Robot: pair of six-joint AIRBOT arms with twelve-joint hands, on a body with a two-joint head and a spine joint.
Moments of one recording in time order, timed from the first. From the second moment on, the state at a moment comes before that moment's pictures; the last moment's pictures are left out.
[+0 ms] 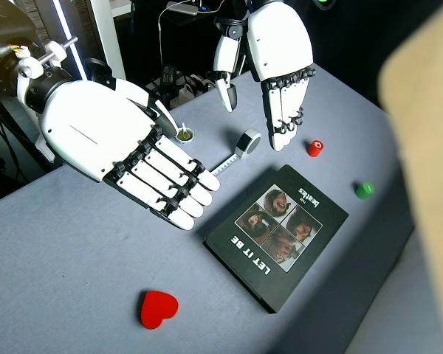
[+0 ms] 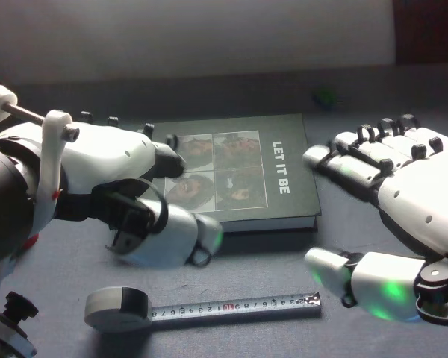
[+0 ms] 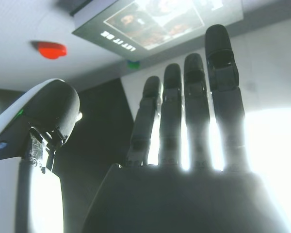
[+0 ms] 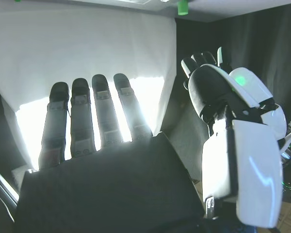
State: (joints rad) left arm 0.11 -0.79 0.43 -2.18 -0.98 2.94; right arm -0.41 -0.81 0.34 1.34 0.87 -2.26
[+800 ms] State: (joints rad) left arm 0.07 -0.78 0.49 -2.24 -1.01 2.96; right arm -0.41 -0.81 0.34 1.35 0.87 -2.26
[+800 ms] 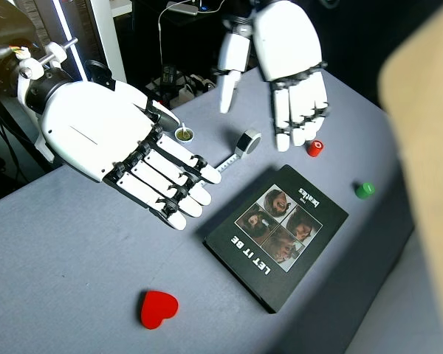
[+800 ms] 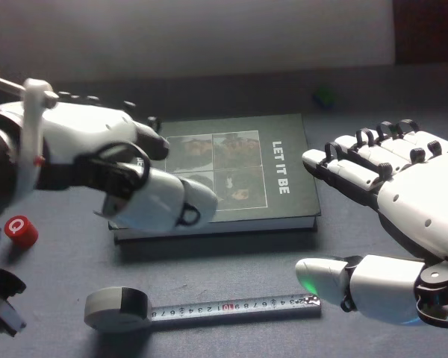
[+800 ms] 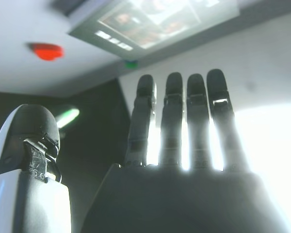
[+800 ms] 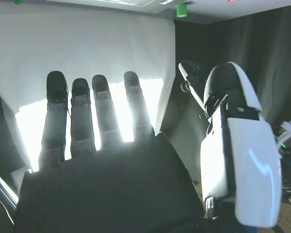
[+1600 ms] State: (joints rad) left arm 0.30 -0.67 0.65 -2.29 -0.49 2.90; right arm -0.41 -0.81 0.34 1.34 0.86 -2.26
